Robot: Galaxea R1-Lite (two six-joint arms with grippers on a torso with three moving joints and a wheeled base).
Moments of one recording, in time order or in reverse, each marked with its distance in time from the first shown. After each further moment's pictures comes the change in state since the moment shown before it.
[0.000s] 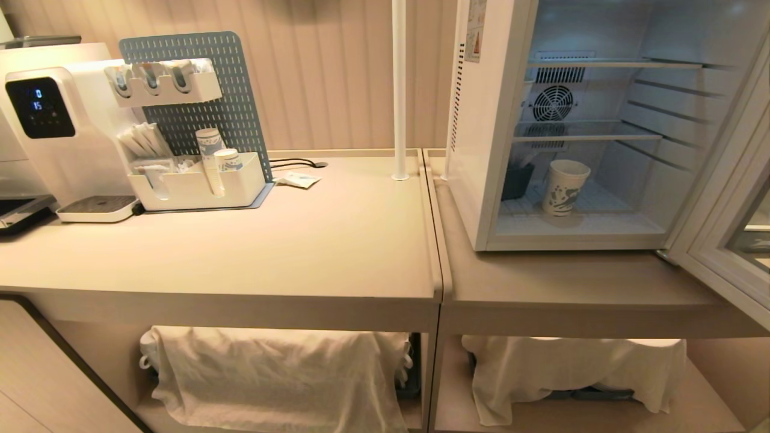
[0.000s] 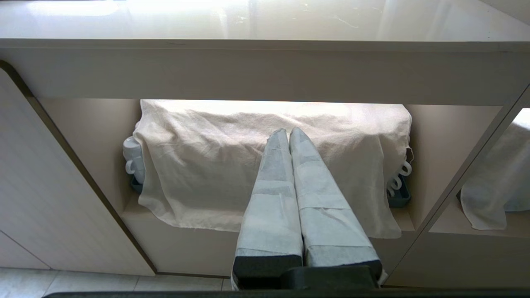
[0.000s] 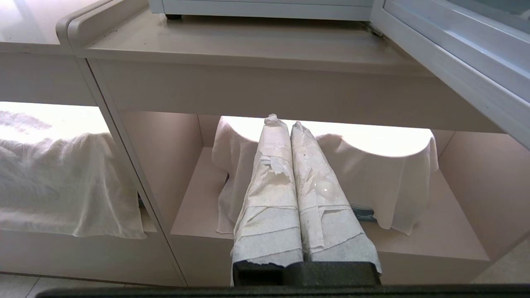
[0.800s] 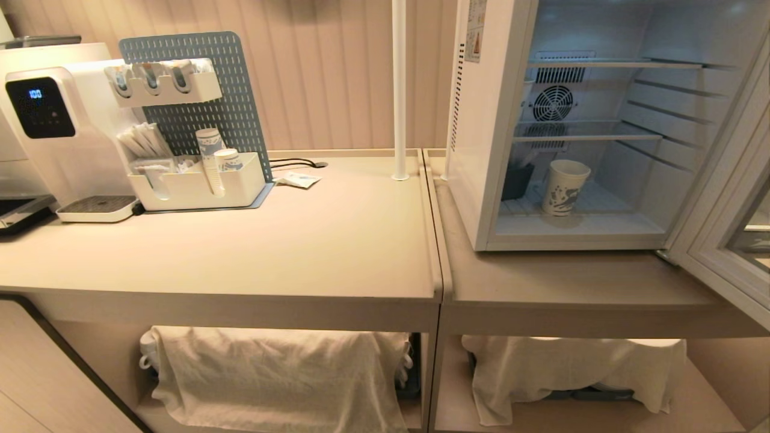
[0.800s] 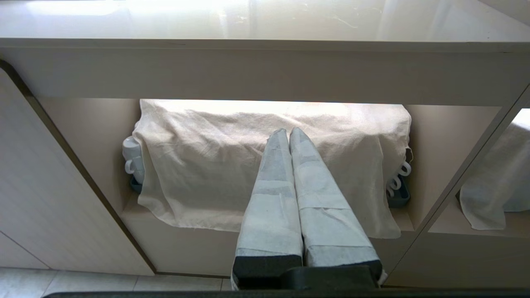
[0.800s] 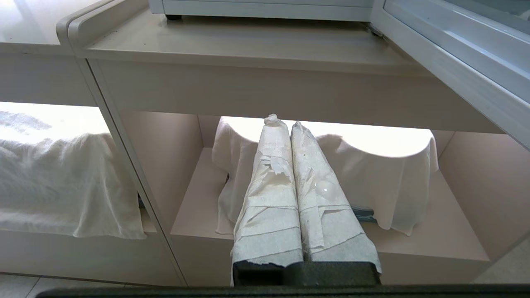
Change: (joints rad) left arm -0.001 0.000 0.000 0.001 0.000 -0.003; right arm 0.000 0.000 0.000 -0.001 0.000 0.000
